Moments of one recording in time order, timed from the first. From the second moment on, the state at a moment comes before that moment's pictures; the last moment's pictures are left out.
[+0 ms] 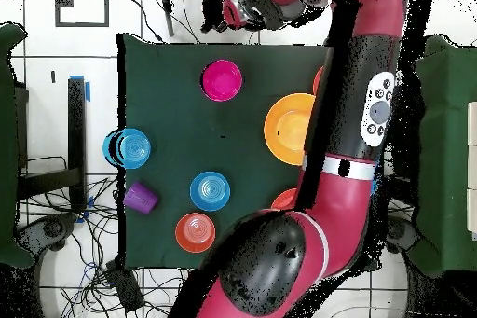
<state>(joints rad) -0.44 -0.29 0.88 0.36 -0.37 1.76 1.15</state>
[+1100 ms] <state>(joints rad) -0.49 -0.79 0.73 1.30 -0.19 1.04 1.45</state>
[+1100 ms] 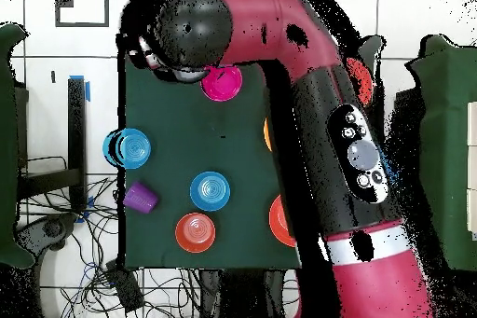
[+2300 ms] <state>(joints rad) -0.76 -0.96 0.67 1.89 -0.20 0.55 1.45</state>
